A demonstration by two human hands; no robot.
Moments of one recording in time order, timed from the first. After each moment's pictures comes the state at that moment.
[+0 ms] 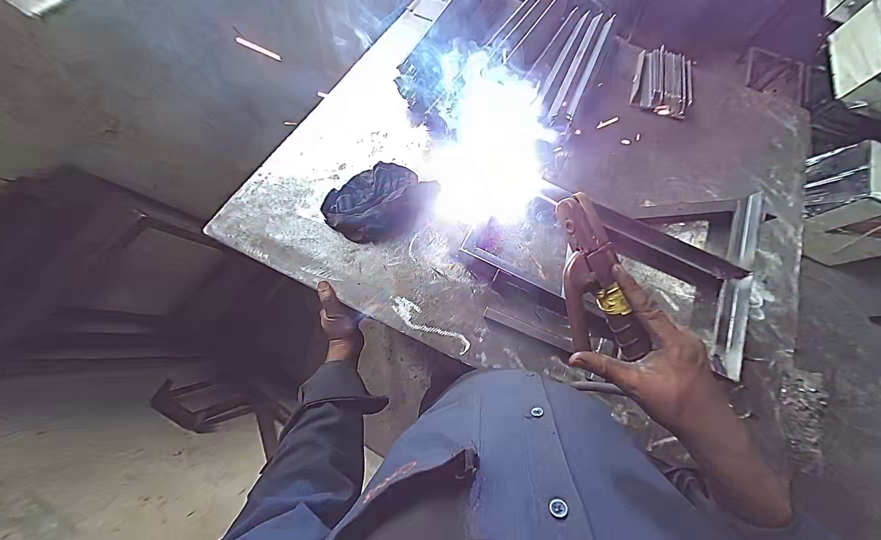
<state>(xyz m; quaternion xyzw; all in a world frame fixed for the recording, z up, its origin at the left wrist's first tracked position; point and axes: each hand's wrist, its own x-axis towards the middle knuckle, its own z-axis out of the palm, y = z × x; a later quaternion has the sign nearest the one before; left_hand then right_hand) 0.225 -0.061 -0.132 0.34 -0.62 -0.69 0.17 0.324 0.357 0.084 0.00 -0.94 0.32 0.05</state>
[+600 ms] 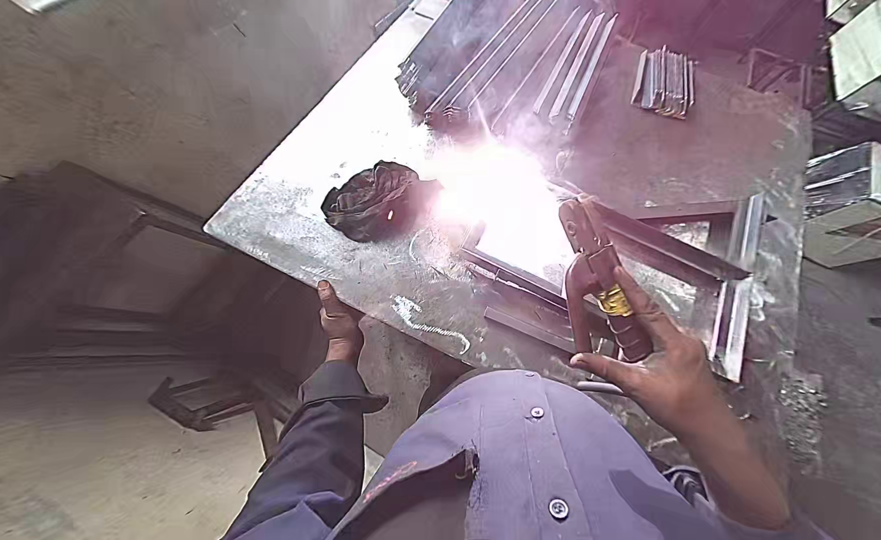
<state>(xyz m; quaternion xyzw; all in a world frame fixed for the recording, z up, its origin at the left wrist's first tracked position) 0.226 -0.058 -0.127 0.34 -0.60 -0.71 0.16 0.325 0.359 0.081 0.00 -0.94 0.33 0.05</state>
